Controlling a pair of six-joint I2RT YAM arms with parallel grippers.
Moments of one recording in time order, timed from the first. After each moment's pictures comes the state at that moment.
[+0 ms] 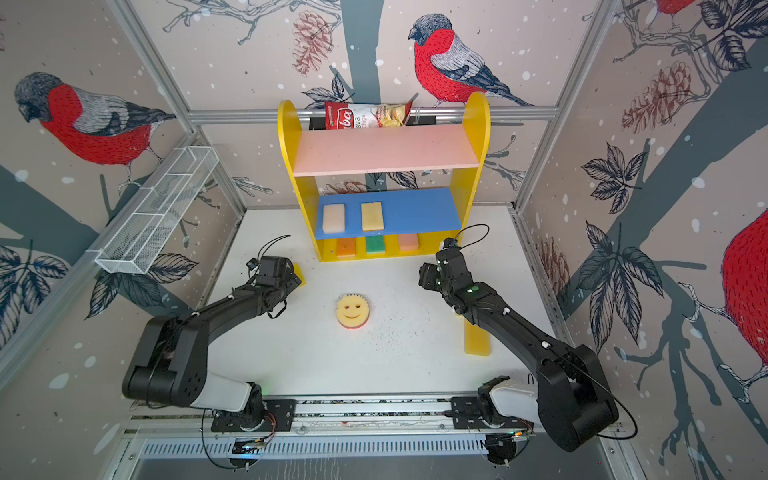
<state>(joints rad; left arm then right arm) -0.15 1.49 0.70 -0.14 -0.27 -0.86 0.48 1.26 0.77 -0.20 0.07 0.50</state>
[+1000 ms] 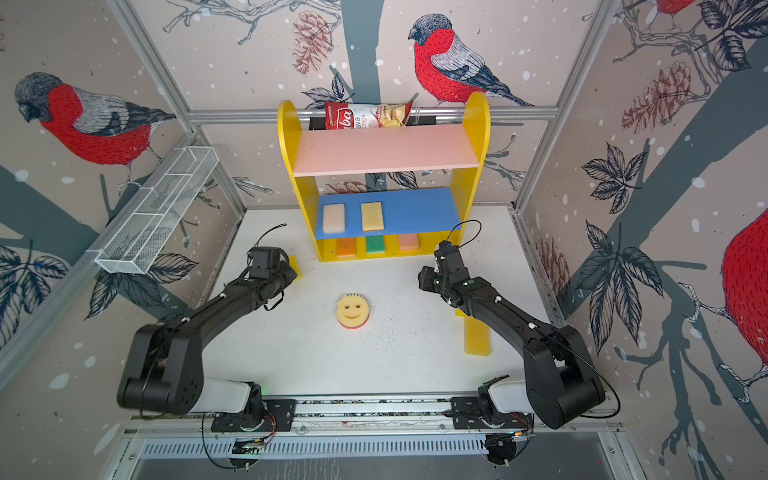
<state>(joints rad) -0.13 1.35 0.76 -0.21 -0.11 -0.77 0.45 1.36 0.79 -0.23 -0.06 0.49</state>
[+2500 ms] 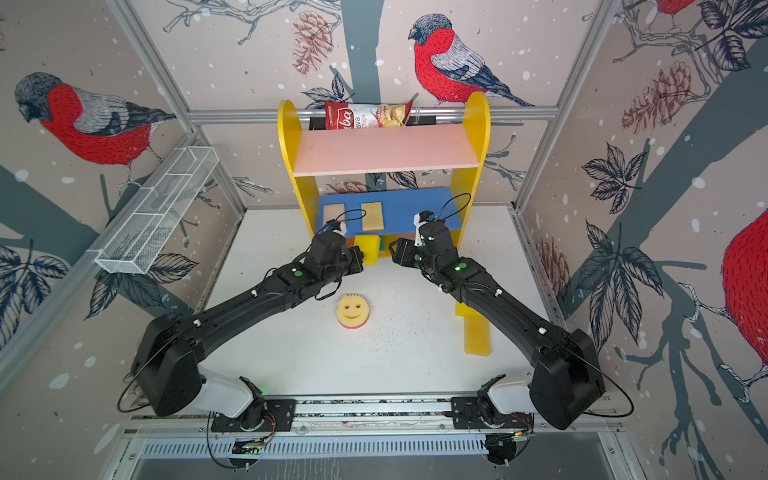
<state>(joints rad) -0.70 1.52 1.16 -0.20 -0.11 -0.73 0.59 1.36 1.07 -0.24 -0.11 0.58</state>
